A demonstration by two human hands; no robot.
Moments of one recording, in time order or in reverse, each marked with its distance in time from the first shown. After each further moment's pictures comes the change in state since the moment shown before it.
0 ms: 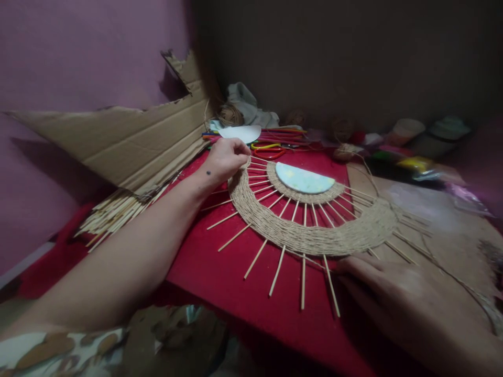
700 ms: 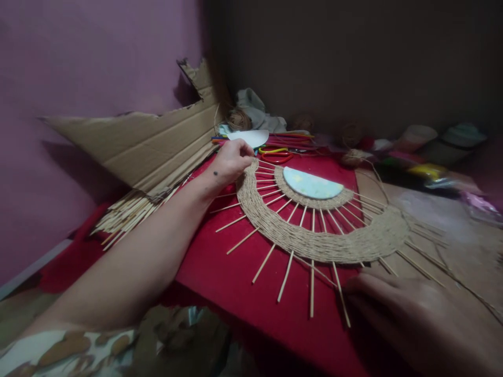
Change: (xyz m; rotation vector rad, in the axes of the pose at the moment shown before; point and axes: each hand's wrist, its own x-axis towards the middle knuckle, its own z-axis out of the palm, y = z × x) left_hand -0.005 0.001 -0.006 -0.094 0.021 0.005; right_hand 0.007 -0.007 -0.008 0.118 -0.012 -0.033
